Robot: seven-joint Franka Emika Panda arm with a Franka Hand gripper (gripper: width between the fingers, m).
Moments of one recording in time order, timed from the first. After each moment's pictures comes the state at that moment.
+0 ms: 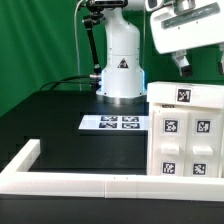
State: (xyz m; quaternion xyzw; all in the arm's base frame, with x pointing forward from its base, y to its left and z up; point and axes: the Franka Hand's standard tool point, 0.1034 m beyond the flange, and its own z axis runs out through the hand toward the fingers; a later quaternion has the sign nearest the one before) arm 0.603 0.111 0.184 -0.89 0.43 0.01 0.13
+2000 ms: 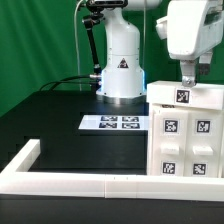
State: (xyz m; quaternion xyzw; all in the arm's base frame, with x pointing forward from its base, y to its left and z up) arm 0.613 0.095 0.177 -0.85 -0.53 0.00 0.02
